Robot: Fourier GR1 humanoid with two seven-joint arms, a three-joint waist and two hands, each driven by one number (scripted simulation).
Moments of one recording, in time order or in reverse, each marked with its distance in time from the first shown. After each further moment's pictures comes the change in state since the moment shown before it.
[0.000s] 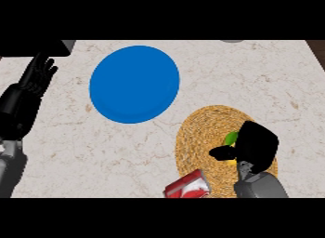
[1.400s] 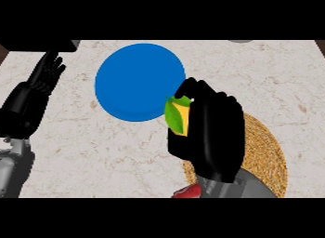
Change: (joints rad) left arm -0.019 -0.056 0.009 -0.013 -0.048 -0.044 0.017; right arm -0.406 0.043 0.257 -0.274 -0.195 -0.162 0.038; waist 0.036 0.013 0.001
